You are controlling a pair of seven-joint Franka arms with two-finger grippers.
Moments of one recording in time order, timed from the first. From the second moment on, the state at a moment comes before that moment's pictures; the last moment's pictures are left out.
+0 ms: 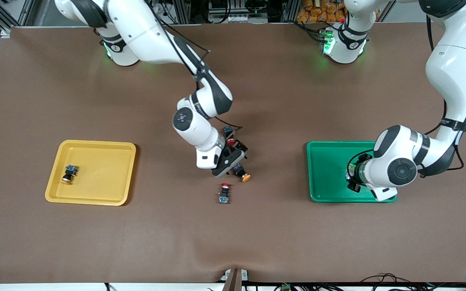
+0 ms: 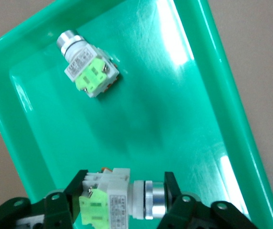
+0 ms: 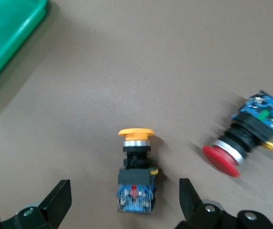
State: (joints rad) left arm 0.48 0.82 -0.77 -1.60 0.62 1.94 -1.67; right arm 0.76 0.83 -0.04 -1.54 0.58 2.76 -0.38
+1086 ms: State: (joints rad) left arm 0.50 0.60 -0.91 -1.40 0.62 1.77 -1.05; right arm 0.79 0.93 -0.07 -1.45 0.48 2.87 -0.38
